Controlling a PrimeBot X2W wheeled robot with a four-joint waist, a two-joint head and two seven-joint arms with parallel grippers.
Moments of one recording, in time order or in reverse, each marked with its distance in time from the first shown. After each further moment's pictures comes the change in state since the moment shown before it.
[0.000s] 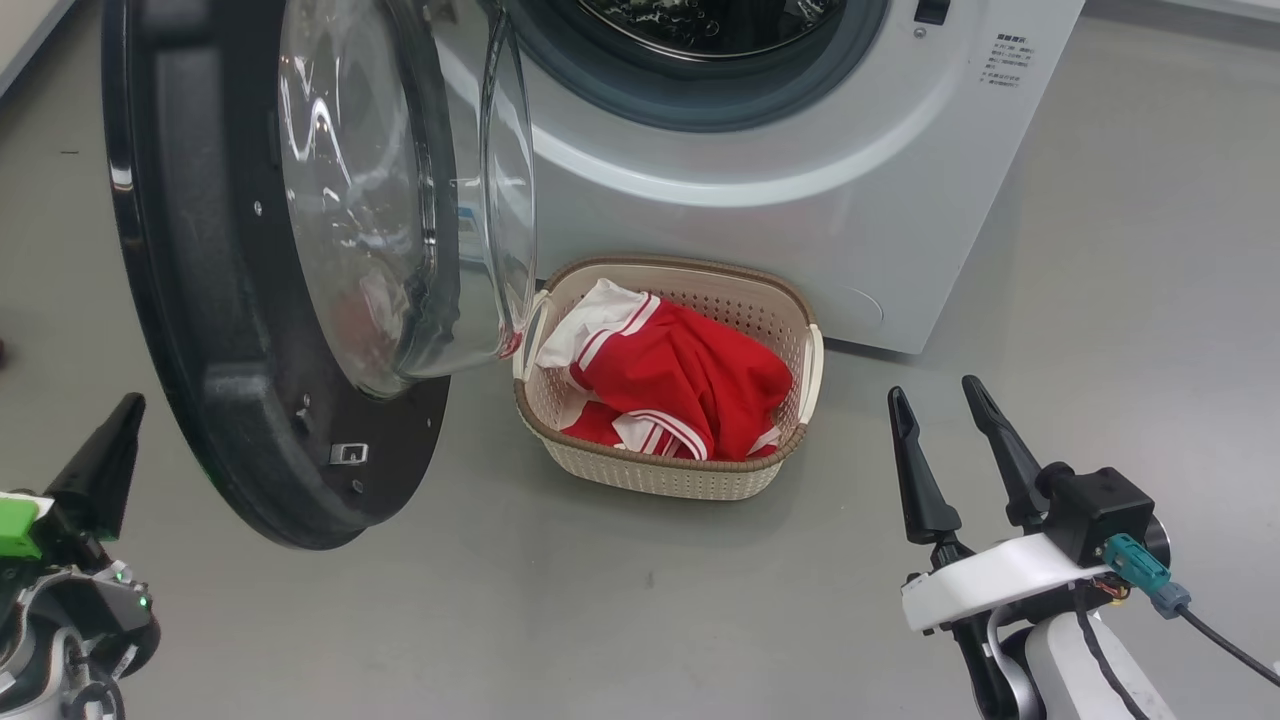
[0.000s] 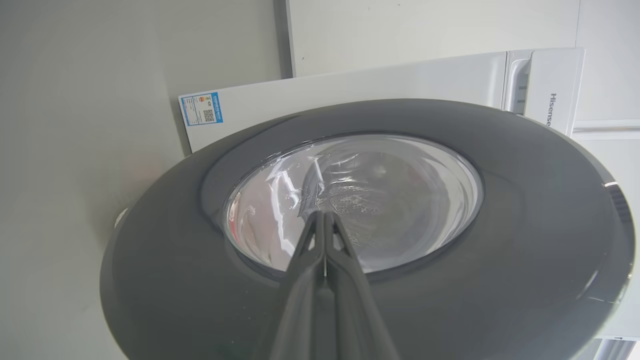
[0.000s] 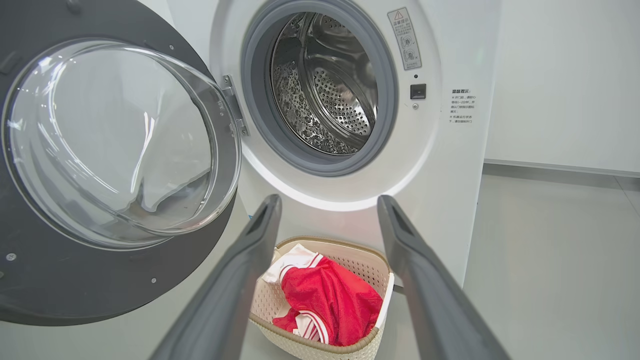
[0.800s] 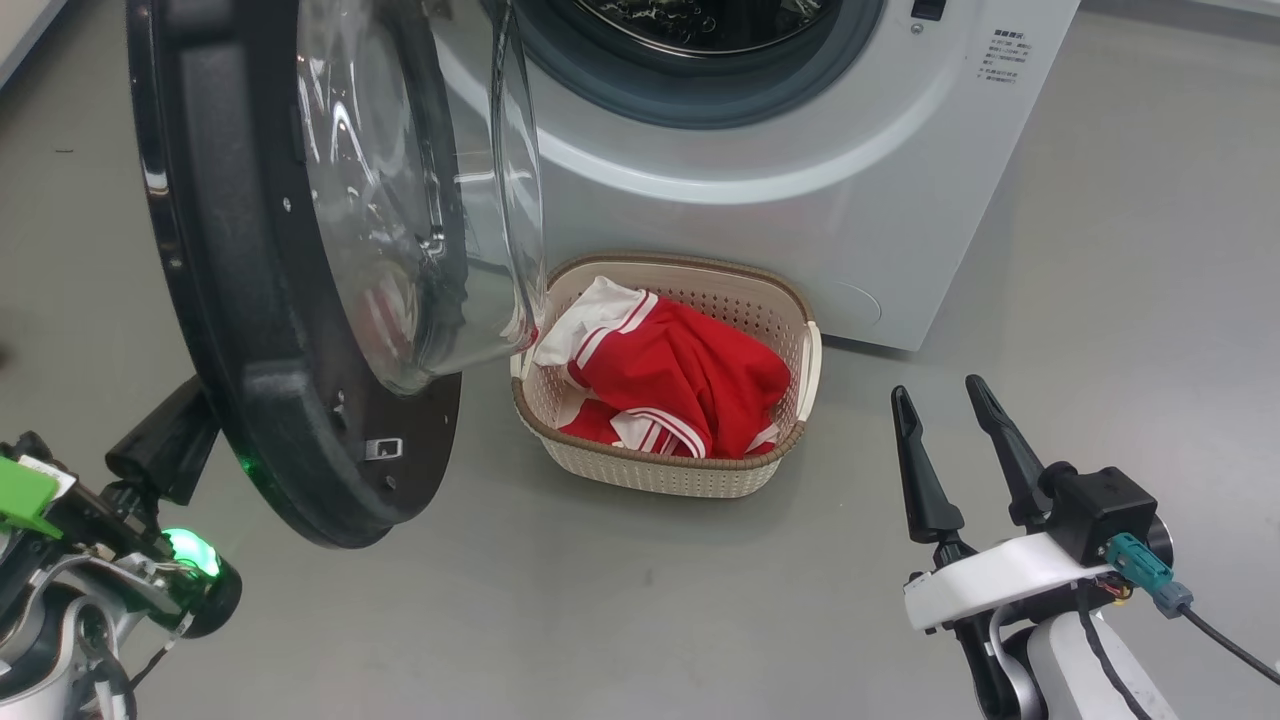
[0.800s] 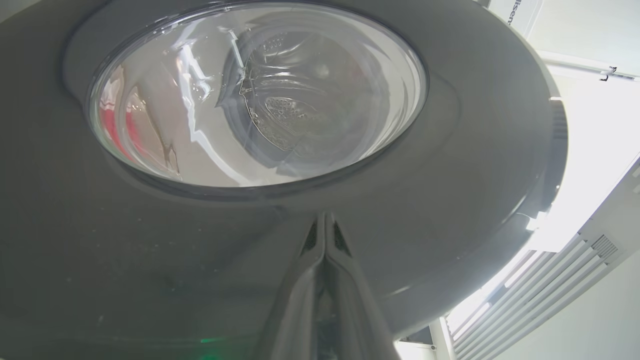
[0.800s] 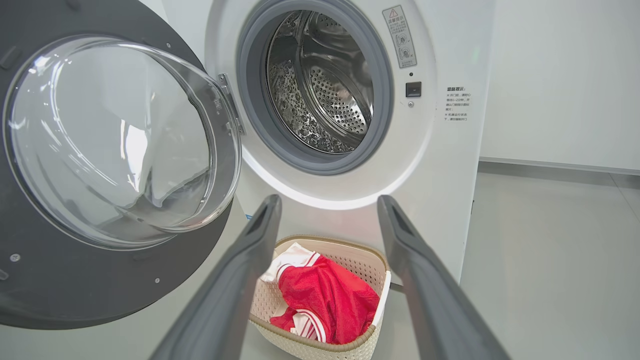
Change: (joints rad) left arm -0.013 -0.051 -0.025 -0.121 -0.243 0.060 0.274; right arm -0.001 0.000 -0.006 0.002 -0.001 0.000 0.000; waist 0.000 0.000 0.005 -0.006
